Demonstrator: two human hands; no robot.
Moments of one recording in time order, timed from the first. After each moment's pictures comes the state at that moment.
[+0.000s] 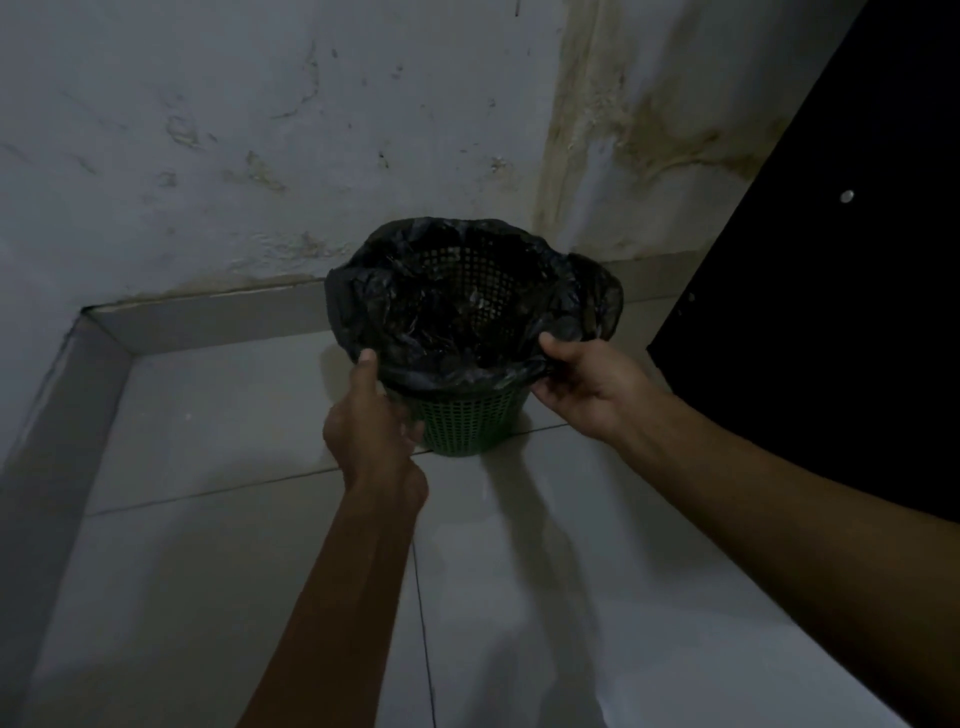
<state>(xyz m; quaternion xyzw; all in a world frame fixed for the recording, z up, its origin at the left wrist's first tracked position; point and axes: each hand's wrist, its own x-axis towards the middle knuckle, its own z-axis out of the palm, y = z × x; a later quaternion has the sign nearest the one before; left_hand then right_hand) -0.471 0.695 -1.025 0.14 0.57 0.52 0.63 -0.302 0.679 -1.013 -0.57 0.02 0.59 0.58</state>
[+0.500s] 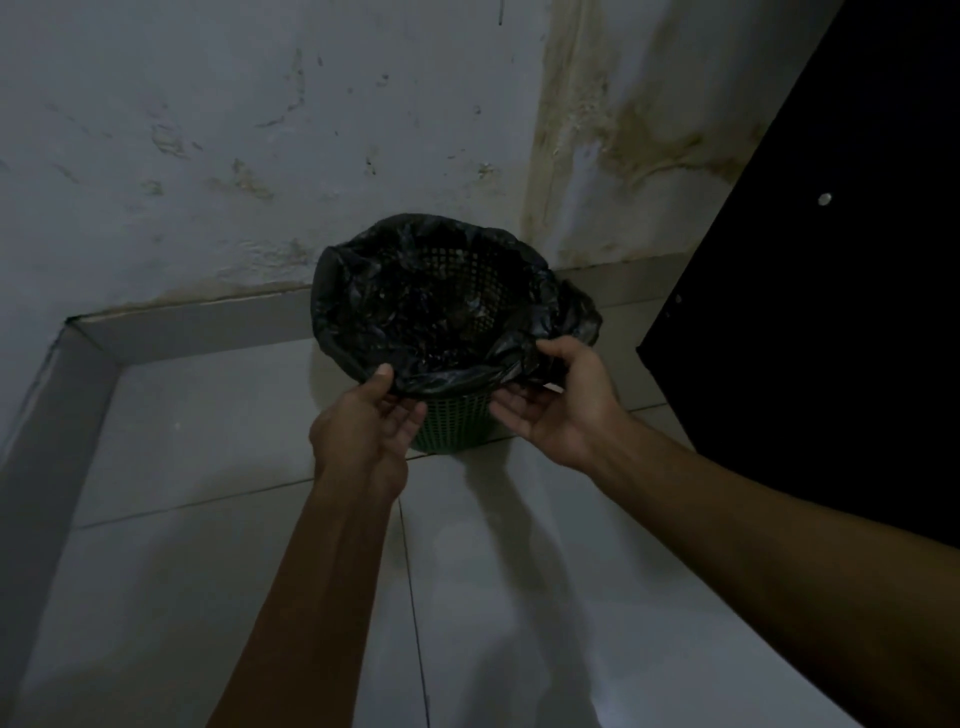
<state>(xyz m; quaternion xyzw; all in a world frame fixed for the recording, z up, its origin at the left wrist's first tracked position) -0.476 0.710 -1.028 0.12 0.52 0.45 0.71 -0.317 0.664 -1.018 -0.52 0.04 0.62 0.59</state>
